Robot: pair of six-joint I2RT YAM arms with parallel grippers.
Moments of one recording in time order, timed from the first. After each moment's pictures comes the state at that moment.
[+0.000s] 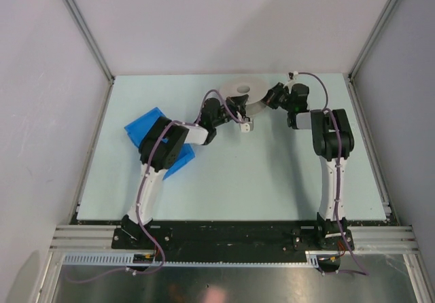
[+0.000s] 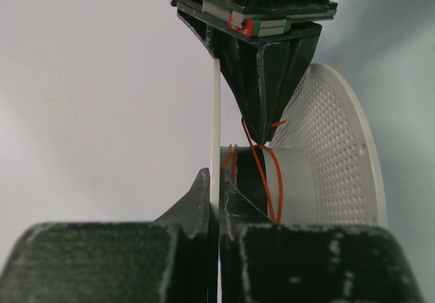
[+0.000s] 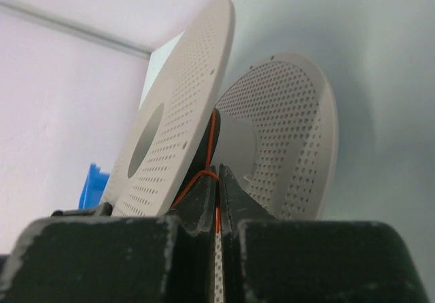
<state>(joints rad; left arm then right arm) -0.56 2.29 1.36 0.93 0.52 1.27 0.11 2.30 1.39 0.76 -0.61 0.91</state>
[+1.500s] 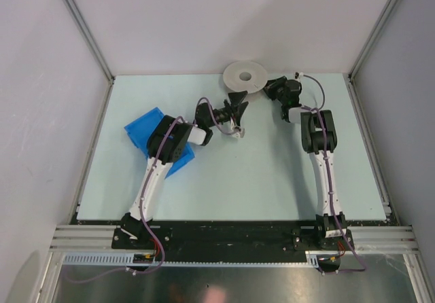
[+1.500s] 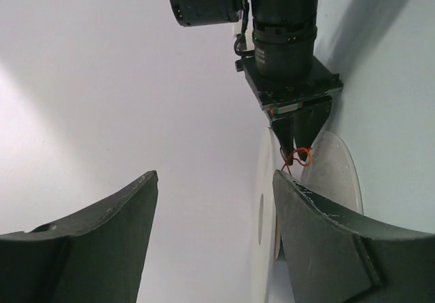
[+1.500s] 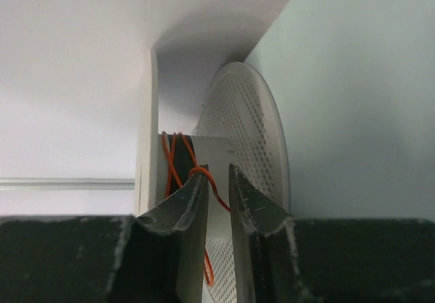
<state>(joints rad) -0.47 2.56 1.52 1.23 0.79 1.44 0.11 2.73 1.95 0.66 -0.25 1.22</state>
